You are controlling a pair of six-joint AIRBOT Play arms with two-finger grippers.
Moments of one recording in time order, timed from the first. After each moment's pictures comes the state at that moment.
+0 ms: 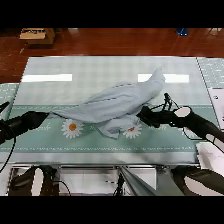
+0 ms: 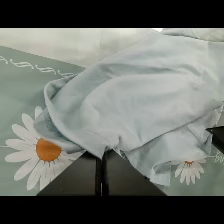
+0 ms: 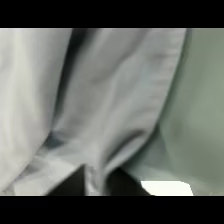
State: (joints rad) left arm 0.40 -0.38 0.51 0.82 -1.21 -1.32; right arm 0.22 -1.25 0.51 -0.58 0.60 1.54
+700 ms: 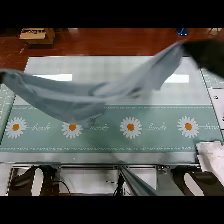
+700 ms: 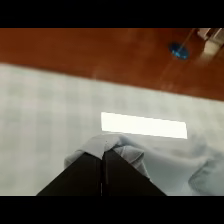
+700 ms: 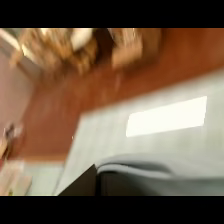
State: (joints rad) left arm 0.40 -0.38 0.94 0.82 -1.02 -1.24; right arm -0.04 -0.70 1.06 -0.54 0.77 1.37
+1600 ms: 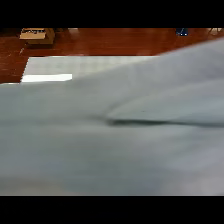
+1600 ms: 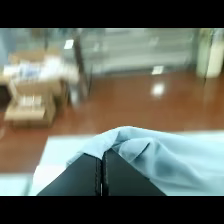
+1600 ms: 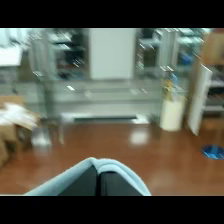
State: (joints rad) left arm 0.41 -0.39 1.92 1.23 -1.66 -1.47; right arm -0.32 -0.58 1.94 -1.21 1.37 1.57
